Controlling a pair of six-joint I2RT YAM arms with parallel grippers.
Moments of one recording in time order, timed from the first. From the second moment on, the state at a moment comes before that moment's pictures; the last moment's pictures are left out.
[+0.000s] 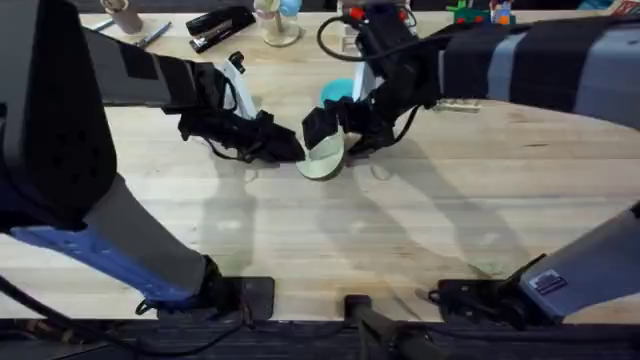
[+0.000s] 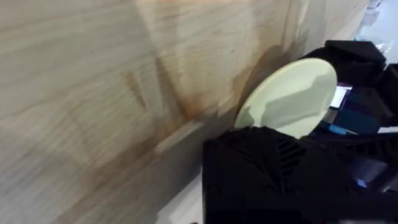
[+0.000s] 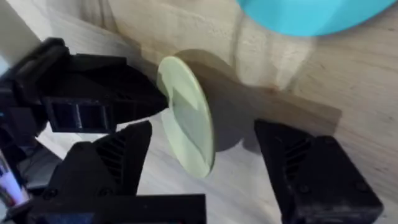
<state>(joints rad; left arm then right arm) 0.06 1.85 0.93 -0.72 0.90 0.08 0.55 1.83 1.21 -0.61 -0.45 0.49</state>
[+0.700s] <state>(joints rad) 0.07 1.85 0.93 -0.73 0.91 0.08 0.56 1.85 1.21 -0.58 -0.51 0.52</state>
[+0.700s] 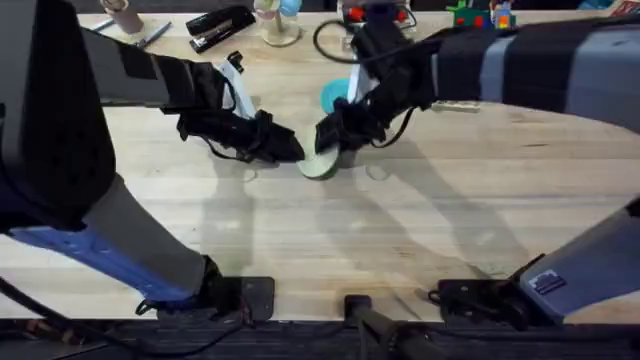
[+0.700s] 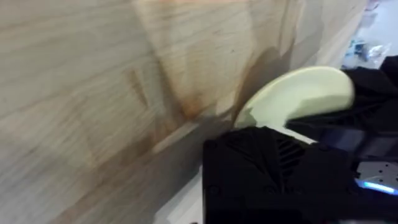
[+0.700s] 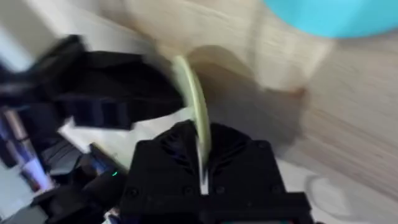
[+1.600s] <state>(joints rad) 0.07 1.85 0.95 -0.75 0.90 0.08 0.56 1.84 1.21 -0.58 -0.54 0.50</state>
